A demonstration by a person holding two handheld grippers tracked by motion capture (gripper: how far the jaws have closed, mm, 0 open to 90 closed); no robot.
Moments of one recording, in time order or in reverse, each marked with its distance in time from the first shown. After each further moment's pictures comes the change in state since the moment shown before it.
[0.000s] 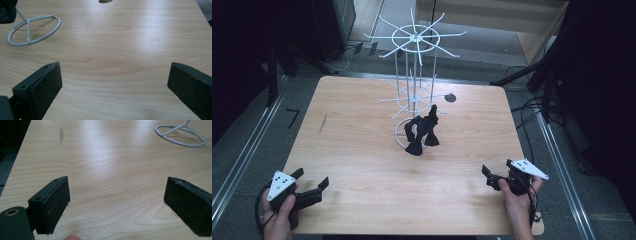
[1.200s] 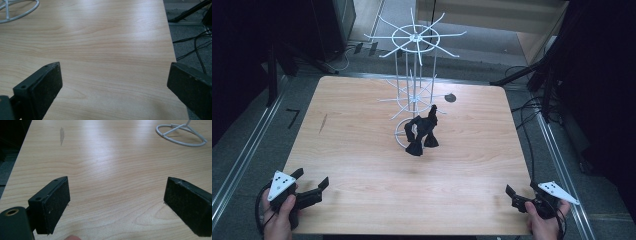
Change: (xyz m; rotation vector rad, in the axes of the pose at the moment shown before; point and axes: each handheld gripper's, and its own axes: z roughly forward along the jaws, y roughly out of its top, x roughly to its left) left arm 0.000 0.000 0.000 0.000 0.004 0.004; right arm -0.051 -0.043 -0.057 0.039 -0.049 0.031
